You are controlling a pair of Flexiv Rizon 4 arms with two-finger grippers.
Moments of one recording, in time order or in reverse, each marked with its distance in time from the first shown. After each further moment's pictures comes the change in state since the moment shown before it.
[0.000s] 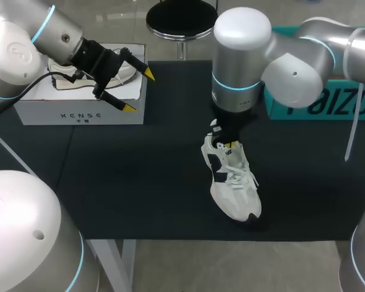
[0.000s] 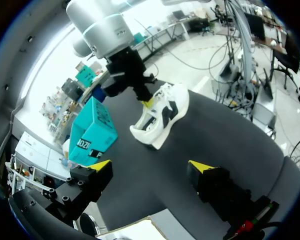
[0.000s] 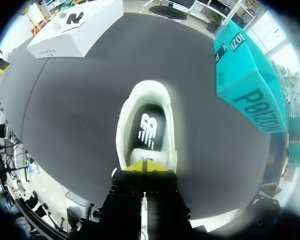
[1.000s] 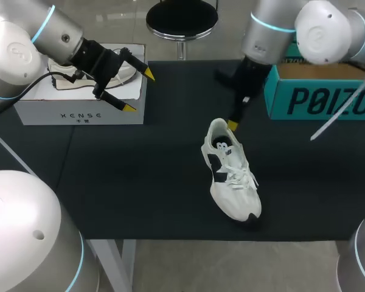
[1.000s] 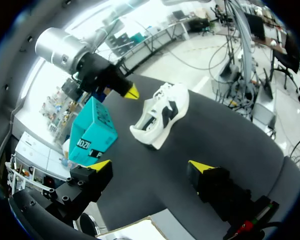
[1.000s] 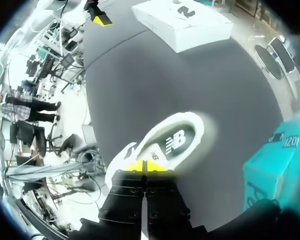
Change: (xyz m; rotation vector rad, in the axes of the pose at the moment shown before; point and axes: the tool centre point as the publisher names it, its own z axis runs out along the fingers) left arm 0.000 0.000 0.000 0.000 0.000 0.000; right arm -0.020 0.012 -0.043 0.096 0.462 -0.782
